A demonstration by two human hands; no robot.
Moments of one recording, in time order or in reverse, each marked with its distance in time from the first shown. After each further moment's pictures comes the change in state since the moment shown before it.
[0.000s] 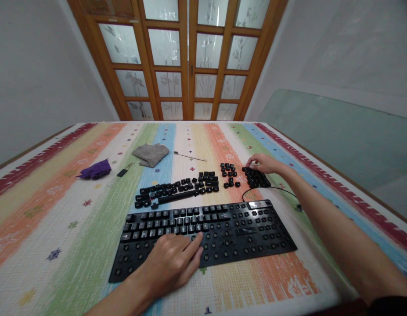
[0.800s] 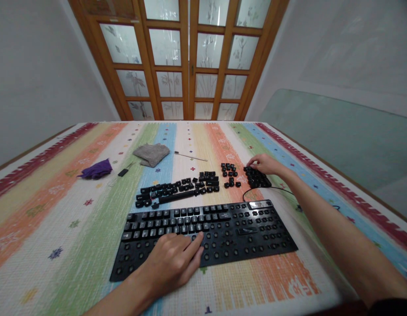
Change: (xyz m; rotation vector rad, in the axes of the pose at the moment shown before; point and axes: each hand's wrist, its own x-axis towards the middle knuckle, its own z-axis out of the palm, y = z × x) left_hand 0.000 -0.001 -0.002 0.006 -0.002 0.011; right_hand -0.002 -0.002 0.005 -0.034 0.067 0.059
